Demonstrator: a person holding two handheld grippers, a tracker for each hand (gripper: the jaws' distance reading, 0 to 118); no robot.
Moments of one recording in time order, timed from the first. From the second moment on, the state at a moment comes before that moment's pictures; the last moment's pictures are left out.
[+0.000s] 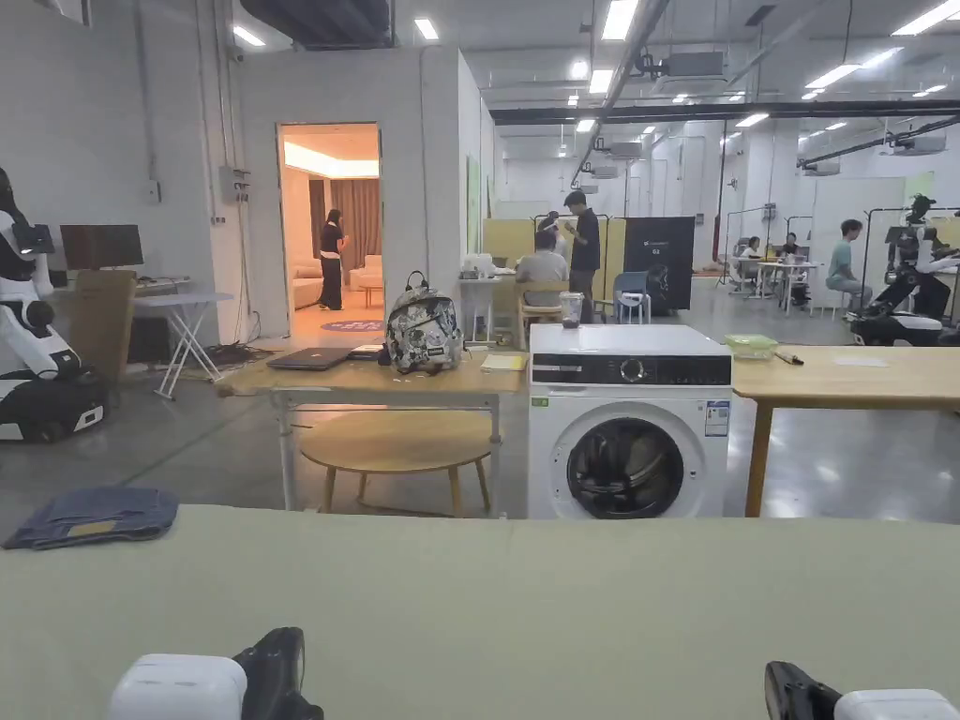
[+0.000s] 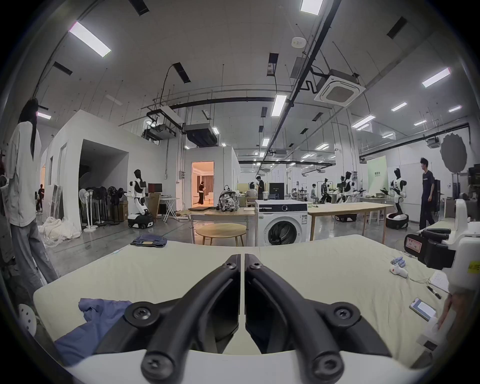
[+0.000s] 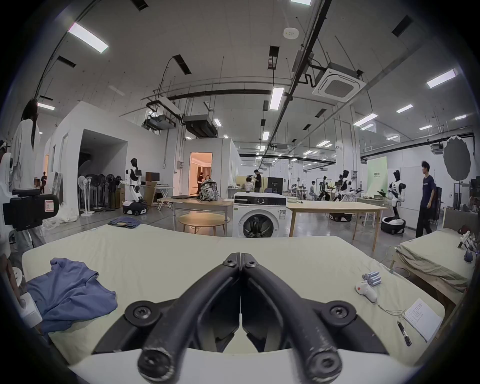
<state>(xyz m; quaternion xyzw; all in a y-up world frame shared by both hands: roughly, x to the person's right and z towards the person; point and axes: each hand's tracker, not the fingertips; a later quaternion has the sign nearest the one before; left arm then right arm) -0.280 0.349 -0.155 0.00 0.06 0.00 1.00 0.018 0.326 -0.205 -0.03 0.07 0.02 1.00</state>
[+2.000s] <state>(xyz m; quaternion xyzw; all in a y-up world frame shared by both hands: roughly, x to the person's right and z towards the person) -0.276 0.340 -0.170 -0.01 0.06 -0.01 1.00 0.017 0.320 -0.217 -0.03 0.05 0.03 1.00</state>
